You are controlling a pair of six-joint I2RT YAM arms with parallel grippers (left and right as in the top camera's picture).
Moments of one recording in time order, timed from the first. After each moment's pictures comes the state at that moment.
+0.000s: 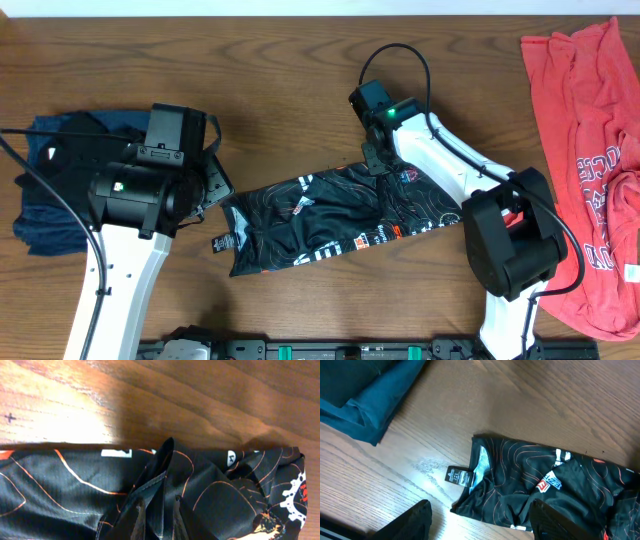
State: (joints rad) left arm -0.18 1.22 1.32 -1.29 -0.15 -0.66; right arm 0.49 2.04 1.48 -0.90 0.22 0.24
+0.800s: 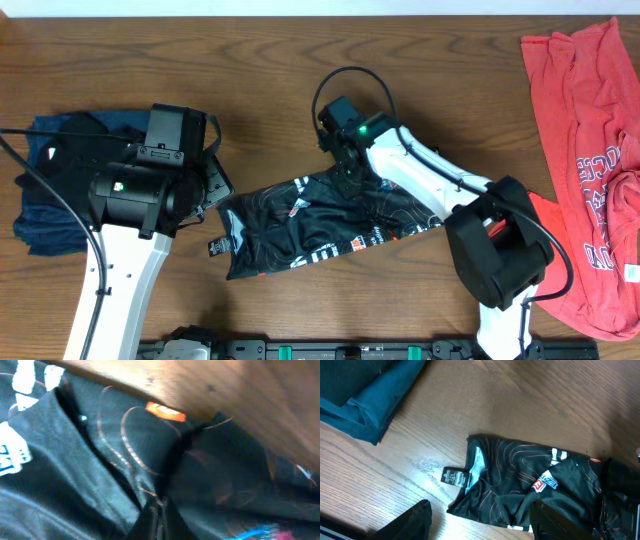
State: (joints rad) left arm -0.18 1.22 1.32 -1.30 -0.15 -0.66; right arm 0.63 2.04 1.48 -0.89 -0.03 0.03
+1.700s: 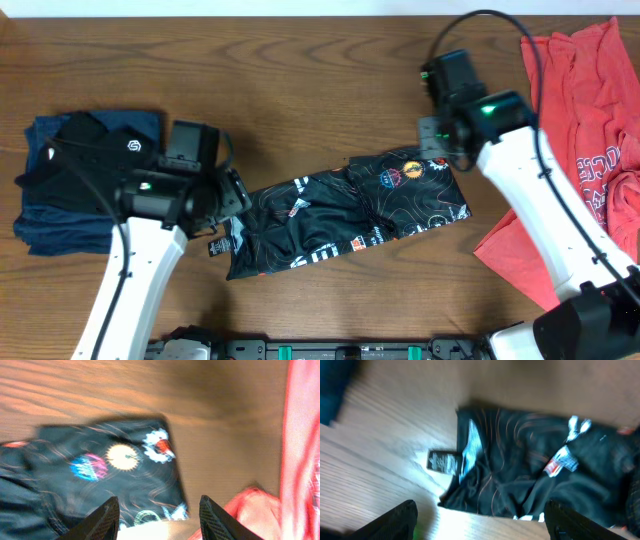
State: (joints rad) left arm -0.18 1.24 1.08 -1.16 -0.03 -0.62; right arm 0.31 1.63 1.48 -1.09 0.22 0.22
